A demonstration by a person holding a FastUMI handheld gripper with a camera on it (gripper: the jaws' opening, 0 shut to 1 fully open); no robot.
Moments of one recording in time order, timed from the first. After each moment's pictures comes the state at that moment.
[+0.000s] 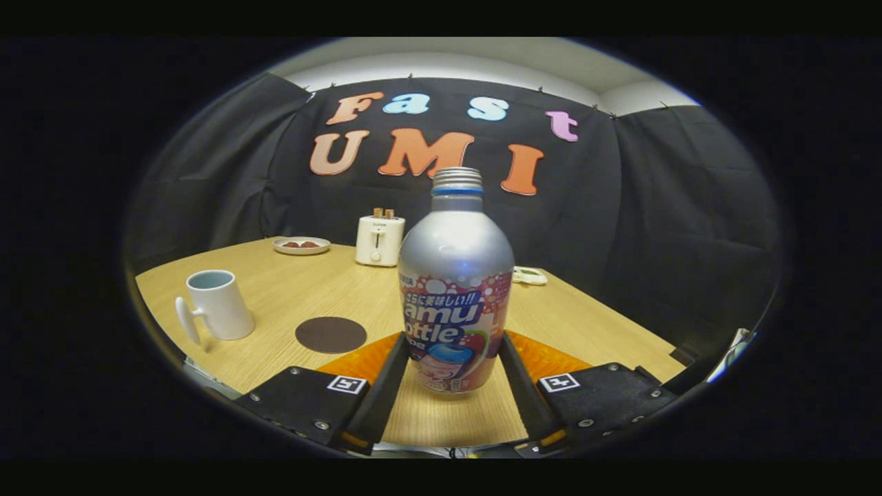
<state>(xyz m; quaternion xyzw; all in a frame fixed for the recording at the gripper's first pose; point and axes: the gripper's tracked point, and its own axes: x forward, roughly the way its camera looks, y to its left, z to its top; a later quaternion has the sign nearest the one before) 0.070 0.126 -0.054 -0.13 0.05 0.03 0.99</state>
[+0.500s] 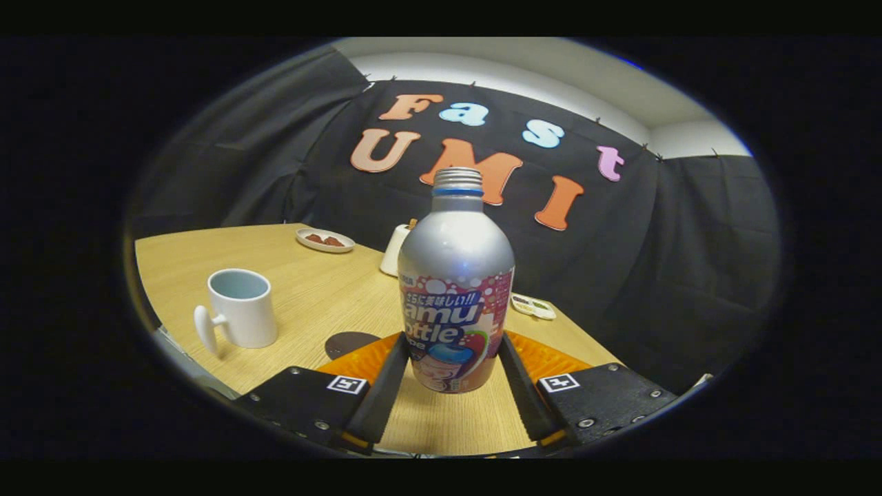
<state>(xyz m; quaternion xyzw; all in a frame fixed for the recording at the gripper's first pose) 0.070 0.191 -0.026 -0.24 0.01 0.05 0.97</state>
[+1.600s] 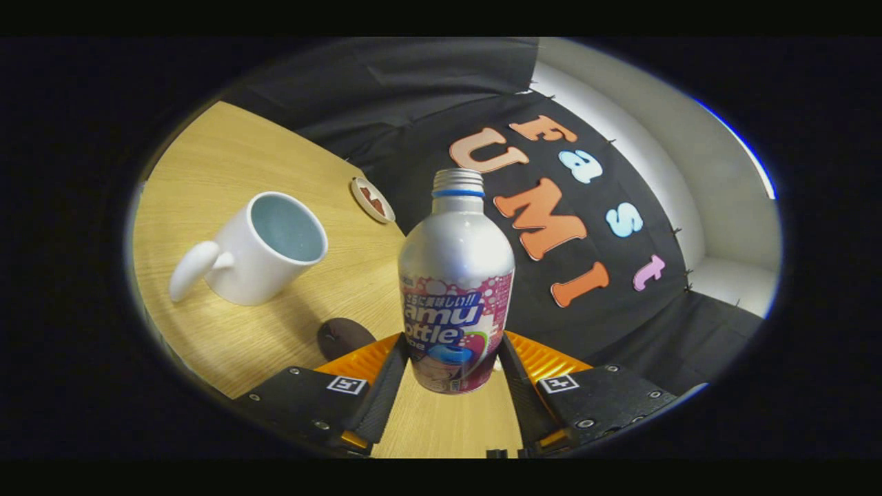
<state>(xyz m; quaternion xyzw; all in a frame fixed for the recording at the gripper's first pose) 0.078 0.255 -0.027 -0.55 -0.05 0.05 0.83</state>
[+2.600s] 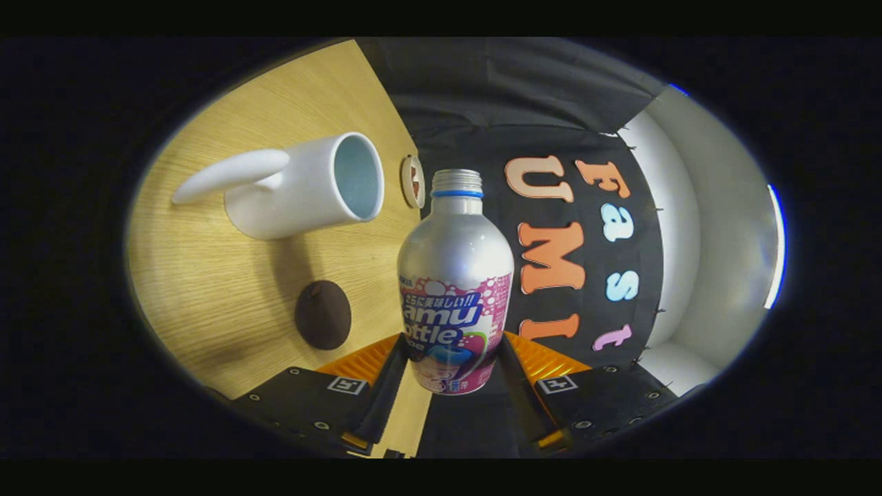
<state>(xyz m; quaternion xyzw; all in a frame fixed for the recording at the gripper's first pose) 0.077 0.255 -0.024 -0.71 -0.08 0.04 0.70</state>
